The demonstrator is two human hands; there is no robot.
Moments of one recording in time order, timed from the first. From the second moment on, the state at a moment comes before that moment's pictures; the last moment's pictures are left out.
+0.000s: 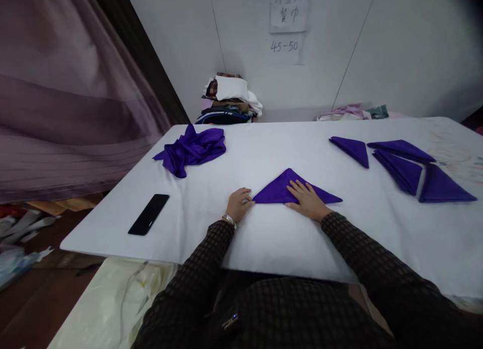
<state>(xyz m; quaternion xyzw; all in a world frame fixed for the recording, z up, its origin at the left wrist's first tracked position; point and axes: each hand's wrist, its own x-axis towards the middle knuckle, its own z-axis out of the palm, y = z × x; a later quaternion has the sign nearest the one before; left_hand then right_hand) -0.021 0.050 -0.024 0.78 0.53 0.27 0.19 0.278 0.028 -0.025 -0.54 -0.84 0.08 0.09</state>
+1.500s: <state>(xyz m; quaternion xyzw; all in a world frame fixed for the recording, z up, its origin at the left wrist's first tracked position) 0.056 -0.027 0.042 0.95 0.26 0.02 0.17 0.270 -0.044 -0.004 -0.38 -0.90 0.14 0.13</state>
